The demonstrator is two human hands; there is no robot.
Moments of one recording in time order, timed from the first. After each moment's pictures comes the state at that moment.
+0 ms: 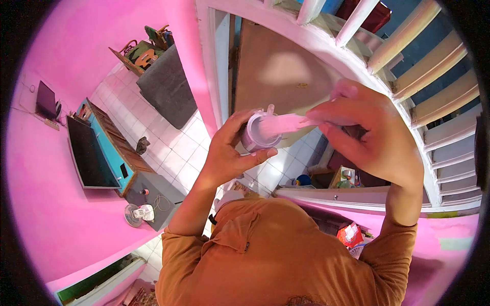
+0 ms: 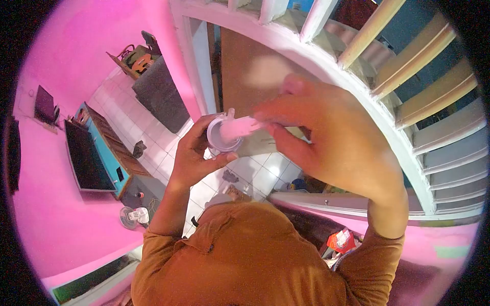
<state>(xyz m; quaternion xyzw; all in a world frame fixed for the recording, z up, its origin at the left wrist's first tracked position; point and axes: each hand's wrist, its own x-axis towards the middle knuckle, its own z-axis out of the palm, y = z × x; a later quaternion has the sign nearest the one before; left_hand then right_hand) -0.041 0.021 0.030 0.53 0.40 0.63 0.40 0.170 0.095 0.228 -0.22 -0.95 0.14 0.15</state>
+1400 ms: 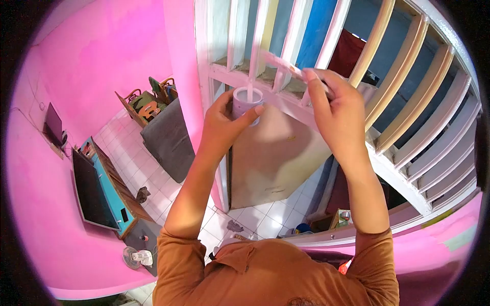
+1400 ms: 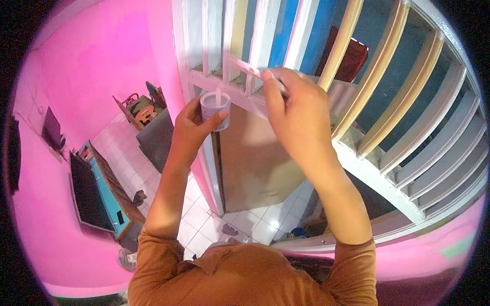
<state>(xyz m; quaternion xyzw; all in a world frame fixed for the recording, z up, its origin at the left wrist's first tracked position) -0.068 0.105 0.151 0.51 0.41 0.70 0.31 0.133 0.137 0.248 -0.29 -0.80 0.05 0.53</state>
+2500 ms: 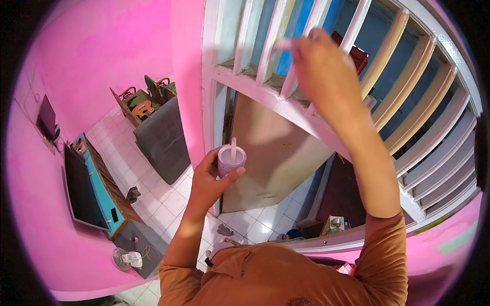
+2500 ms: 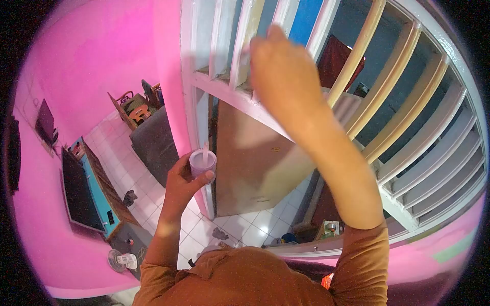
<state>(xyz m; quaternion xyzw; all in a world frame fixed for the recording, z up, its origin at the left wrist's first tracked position) -0.076 0.035 0.060 0.44 0.43 0.70 0.37 0.081 0.162 0.298 -0.27 -0.84 -0.30 0.37</state>
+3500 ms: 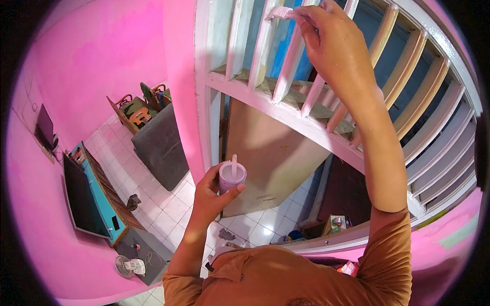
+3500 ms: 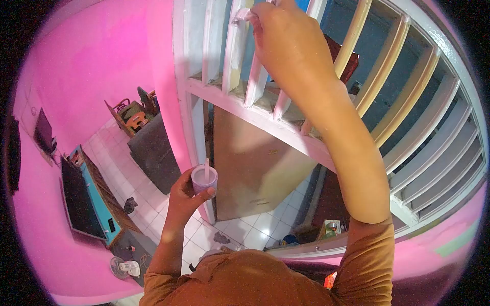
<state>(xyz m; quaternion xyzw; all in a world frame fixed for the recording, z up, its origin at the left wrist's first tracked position) -0.064 0.023 0.046 0.45 0.43 0.68 0.39 0.091 0.162 0.337 -0.23 -0.82 -0.28 0.45</state>
